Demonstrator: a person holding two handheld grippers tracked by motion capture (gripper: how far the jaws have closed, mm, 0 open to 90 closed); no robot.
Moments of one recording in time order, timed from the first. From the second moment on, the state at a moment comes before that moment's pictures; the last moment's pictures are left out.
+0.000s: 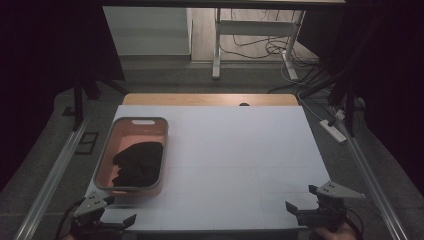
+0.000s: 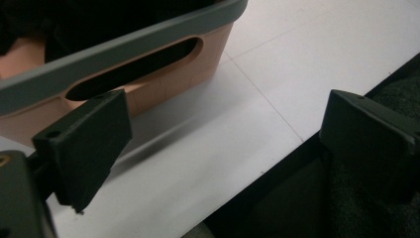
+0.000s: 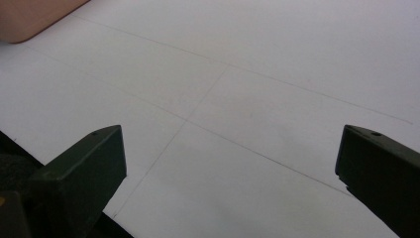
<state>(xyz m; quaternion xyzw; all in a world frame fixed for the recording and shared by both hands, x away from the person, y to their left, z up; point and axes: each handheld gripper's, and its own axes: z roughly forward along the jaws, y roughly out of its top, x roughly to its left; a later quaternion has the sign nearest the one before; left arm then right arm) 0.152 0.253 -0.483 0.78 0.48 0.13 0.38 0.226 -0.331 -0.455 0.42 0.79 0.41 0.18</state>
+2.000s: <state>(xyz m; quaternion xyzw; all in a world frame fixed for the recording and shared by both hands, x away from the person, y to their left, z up) 0.154 0.246 -0.461 0.79 0.43 0.12 0.42 0.230 -0.332 -0.456 0.41 0.80 0.41 0.16</state>
